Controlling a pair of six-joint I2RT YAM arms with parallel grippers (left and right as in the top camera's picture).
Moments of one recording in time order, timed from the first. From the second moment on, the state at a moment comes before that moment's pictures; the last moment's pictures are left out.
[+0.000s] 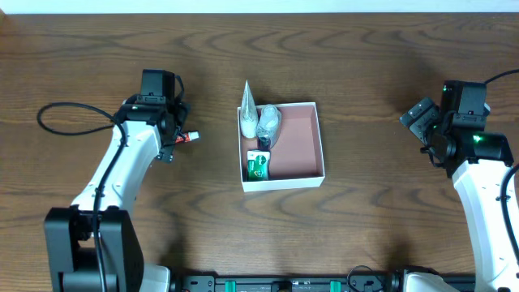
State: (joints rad) left arm -0.06 1.63 1.11 -0.71 -0.16 -1.32; right arm -0.09 1.31 1.06 -0.77 0.17 0.73
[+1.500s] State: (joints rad) left arm 0.08 1.89 1.13 -0.68 0.04 -0.91; right arm -0.09 1.31 1.06 -0.77 0.17 0.73
